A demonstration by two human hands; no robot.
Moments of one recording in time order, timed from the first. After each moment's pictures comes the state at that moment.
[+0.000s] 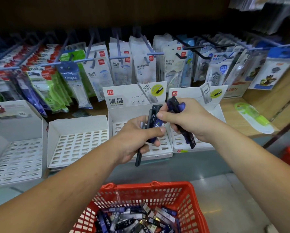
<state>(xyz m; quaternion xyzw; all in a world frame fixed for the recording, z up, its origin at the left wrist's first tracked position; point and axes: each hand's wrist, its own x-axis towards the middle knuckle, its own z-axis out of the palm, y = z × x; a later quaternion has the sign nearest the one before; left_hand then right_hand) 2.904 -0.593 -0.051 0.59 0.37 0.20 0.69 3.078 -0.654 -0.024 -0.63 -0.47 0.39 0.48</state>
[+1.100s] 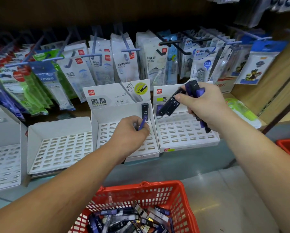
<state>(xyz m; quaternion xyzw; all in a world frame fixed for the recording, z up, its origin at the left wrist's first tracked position) 2.934 -0.596 -0.071 0.70 0.45 0.24 0.51 3.145 -0.671 -0.021 -0.69 -0.39 0.22 0.57</state>
